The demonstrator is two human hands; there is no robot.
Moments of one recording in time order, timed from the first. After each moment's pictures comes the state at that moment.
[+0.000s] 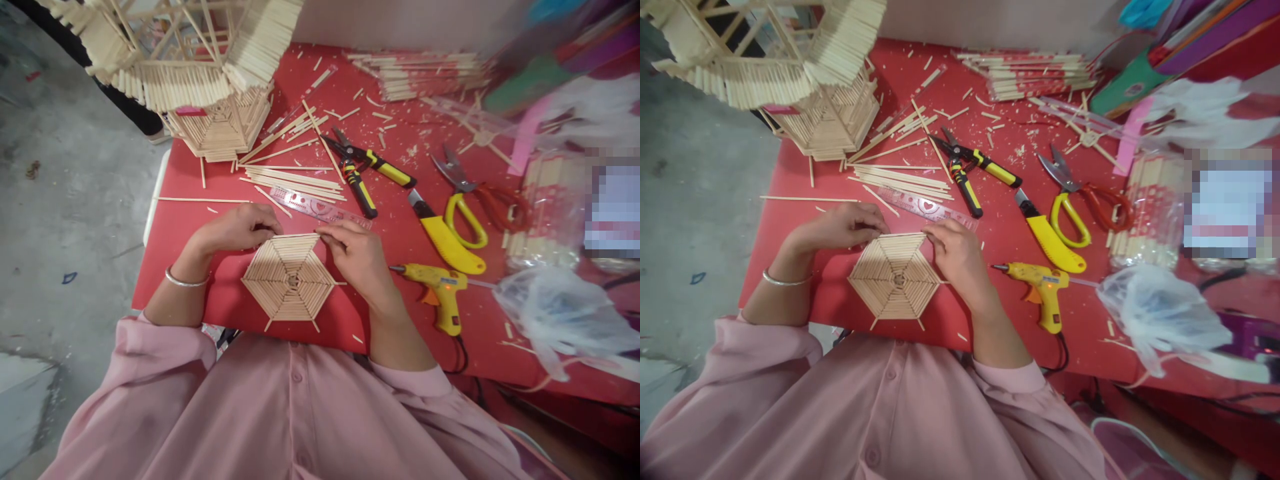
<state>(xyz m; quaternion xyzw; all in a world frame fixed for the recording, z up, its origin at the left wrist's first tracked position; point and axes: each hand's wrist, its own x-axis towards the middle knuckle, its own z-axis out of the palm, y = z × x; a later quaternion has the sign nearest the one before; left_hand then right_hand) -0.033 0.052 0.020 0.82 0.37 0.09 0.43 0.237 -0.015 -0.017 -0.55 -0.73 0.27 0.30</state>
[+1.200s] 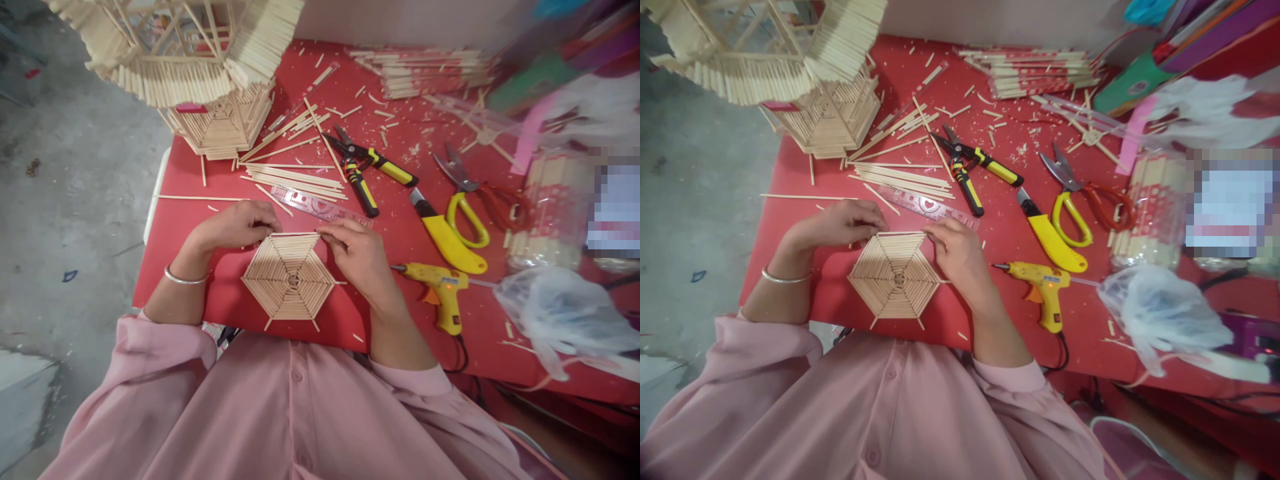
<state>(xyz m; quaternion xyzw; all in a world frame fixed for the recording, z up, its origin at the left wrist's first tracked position) -0.033 0.051 0.025 0.80 0.39 0.08 0.44 0.238 -0.014 -0.019 -0.53 -0.74 0.27 0.30</state>
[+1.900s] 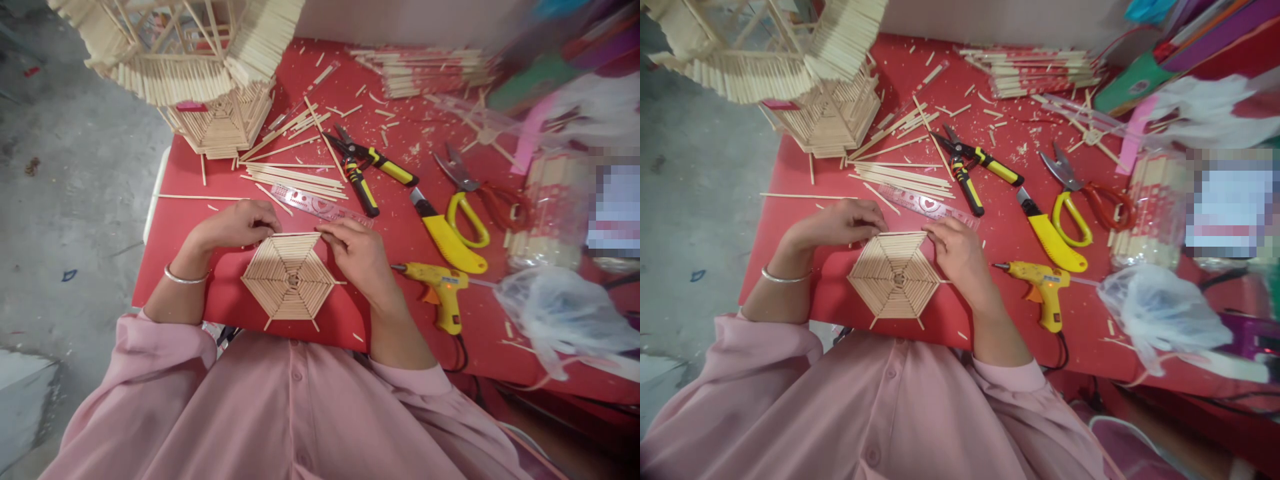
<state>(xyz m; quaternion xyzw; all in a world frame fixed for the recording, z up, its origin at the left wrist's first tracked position) -0.033 0.051 0.026 0.80 0.39 0.08 0.45 0.238 -0.014 -0.018 -0.53 -0.75 0.27 0.29</state>
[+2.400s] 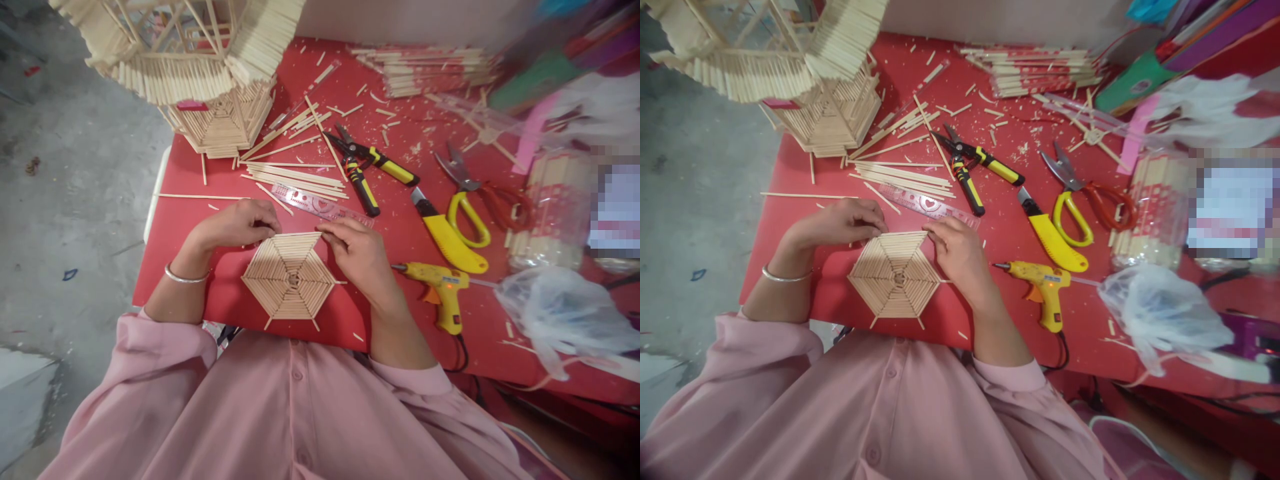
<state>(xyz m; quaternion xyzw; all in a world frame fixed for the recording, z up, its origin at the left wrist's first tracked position) -0.035 0.053 0.022 0.81 0.37 0.10 0.45 0.238 -0.014 -0.016 -0.54 -0.74 0.26 0.29</state>
